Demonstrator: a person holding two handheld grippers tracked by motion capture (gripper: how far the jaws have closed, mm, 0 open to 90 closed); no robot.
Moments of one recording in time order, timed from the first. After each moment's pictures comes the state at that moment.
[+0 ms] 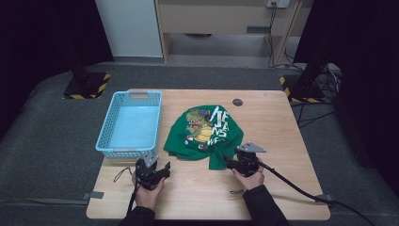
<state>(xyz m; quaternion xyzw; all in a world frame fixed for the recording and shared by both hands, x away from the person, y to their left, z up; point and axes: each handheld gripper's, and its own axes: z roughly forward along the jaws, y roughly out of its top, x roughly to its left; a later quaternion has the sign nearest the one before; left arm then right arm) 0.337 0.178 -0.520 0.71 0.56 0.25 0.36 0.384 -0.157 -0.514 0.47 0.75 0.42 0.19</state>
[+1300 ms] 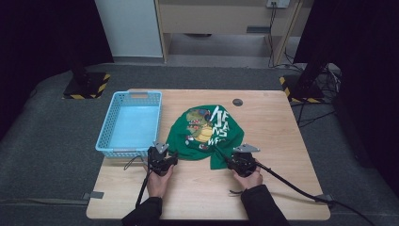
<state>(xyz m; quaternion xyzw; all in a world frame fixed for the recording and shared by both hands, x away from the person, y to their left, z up) 0.387 0.157 -0.532 0.71 0.56 0.25 0.35 0.393 -0.154 -0.533 0.47 0.78 0.37 0.19</state>
